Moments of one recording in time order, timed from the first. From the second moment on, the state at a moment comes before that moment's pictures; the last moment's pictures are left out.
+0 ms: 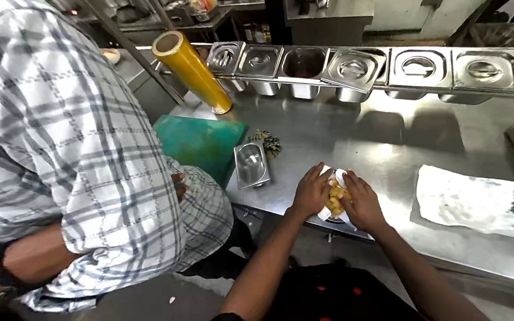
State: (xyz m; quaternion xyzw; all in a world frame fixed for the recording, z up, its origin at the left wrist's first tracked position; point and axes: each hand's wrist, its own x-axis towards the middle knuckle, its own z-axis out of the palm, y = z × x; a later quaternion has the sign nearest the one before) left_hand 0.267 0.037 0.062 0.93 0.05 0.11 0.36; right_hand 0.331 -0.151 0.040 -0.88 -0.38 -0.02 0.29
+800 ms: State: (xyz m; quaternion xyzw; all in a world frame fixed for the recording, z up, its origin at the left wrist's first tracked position) left_hand 0.235 0.030 0.052 0.88 0.13 0.19 0.43; right_hand 0.341 -0.165 0.050 -0.83 -0.40 -0.02 0.39
